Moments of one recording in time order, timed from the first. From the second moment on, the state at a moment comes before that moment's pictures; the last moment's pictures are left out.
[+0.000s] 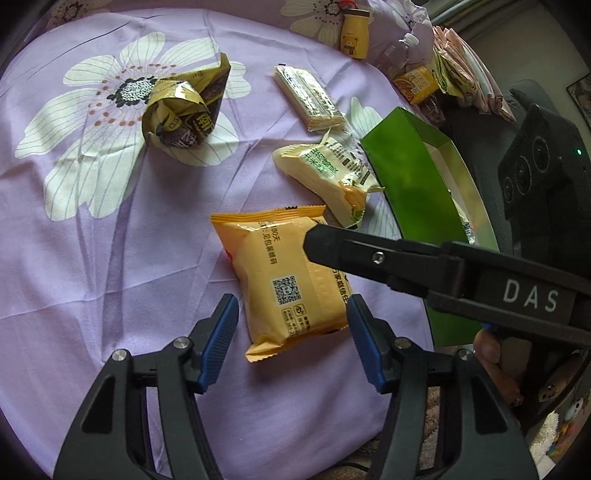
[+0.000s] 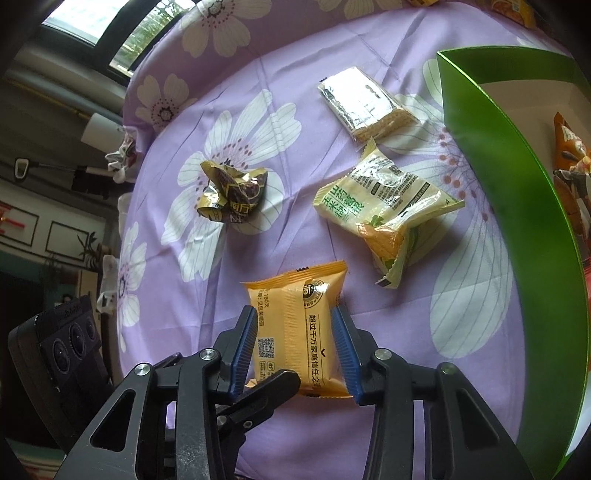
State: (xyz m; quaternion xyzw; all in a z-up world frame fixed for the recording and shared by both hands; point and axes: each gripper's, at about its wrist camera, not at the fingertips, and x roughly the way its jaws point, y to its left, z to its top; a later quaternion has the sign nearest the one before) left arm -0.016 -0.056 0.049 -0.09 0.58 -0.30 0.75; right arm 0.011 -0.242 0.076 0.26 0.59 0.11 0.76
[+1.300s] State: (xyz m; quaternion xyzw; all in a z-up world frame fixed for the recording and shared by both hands) left arm -0.020 -0.122 0.170 -0.03 0.39 -0.33 0.86; right arm -0.003 -0.278 0.189 0.23 0.46 0.08 0.86
